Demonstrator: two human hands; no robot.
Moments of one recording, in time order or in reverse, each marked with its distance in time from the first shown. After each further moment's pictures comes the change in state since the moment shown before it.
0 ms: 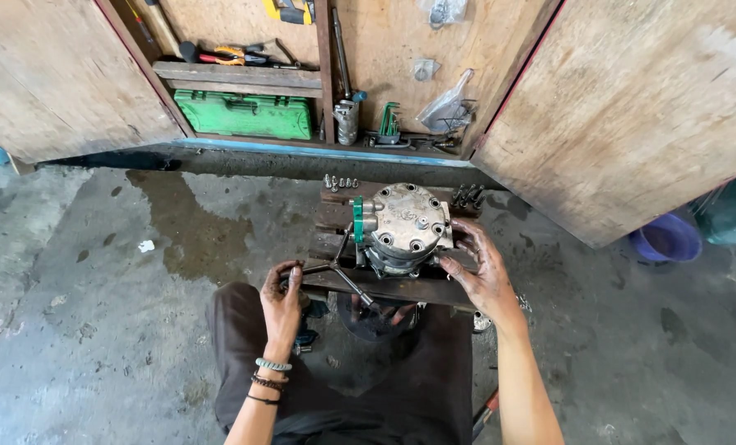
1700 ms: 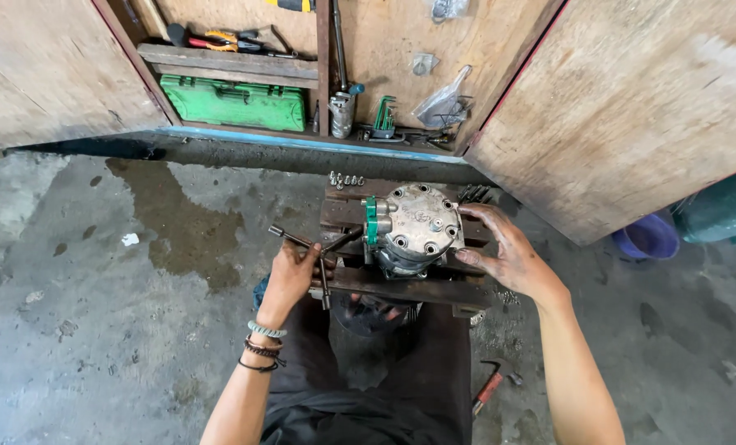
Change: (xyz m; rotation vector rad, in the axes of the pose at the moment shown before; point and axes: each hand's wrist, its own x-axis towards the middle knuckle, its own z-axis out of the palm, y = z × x) left_hand 0.075 0.005 0.002 0.334 -0.323 -0.226; right_hand 0.044 -0.043 -0.033 -0.316 -0.337 -0.127
